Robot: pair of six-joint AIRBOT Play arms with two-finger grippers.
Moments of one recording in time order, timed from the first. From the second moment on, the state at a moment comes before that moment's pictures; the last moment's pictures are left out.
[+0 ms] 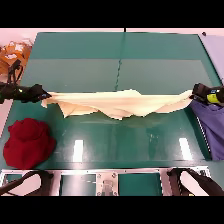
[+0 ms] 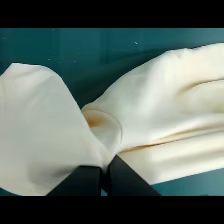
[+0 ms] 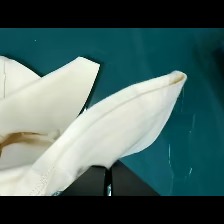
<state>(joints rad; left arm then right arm) 0.34 -1.21 1.02 0.89 -1.21 -1.15 -0.33 -0.95 1.02 -1.36 1.21 1.67</state>
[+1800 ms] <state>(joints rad) 0.24 -1.53 1.07 0.87 -1.14 -1.11 -0.18 -1.02 0.58 -0.96 1.04 1.59</state>
